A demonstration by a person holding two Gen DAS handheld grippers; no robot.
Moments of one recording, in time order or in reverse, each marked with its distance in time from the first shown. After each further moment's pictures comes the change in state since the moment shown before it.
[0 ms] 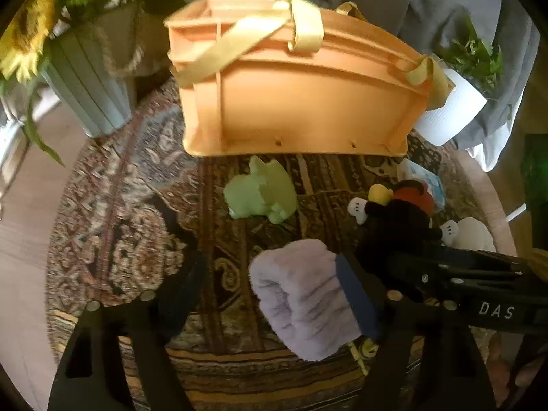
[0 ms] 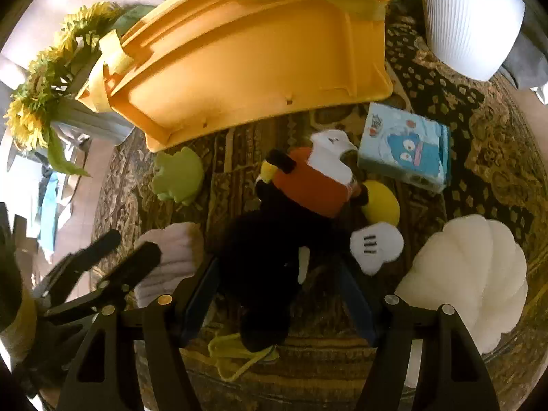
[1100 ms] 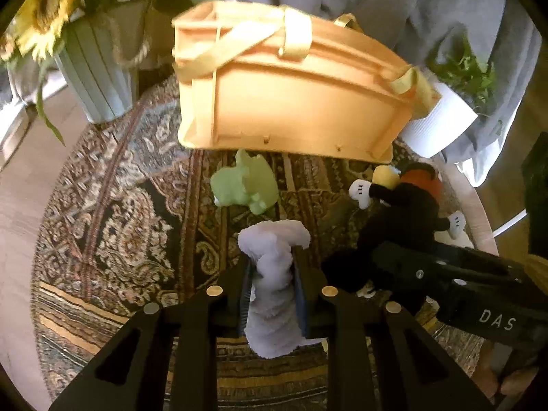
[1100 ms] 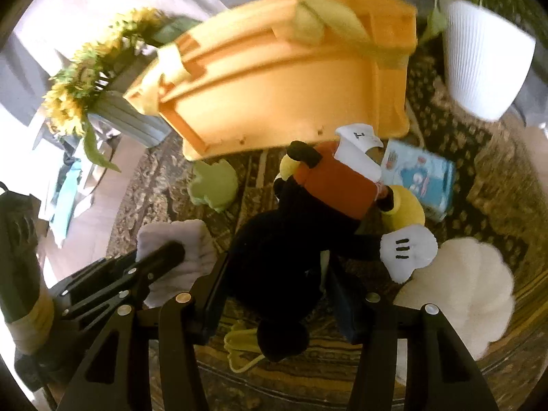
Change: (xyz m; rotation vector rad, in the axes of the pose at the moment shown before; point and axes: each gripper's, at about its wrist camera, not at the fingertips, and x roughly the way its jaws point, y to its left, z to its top) left arm -0.006 -0.009 -0.015 -0.084 -0.018 -0.056; right arm -0.035 0.013 -0.008 -0.121 -0.108 0.047
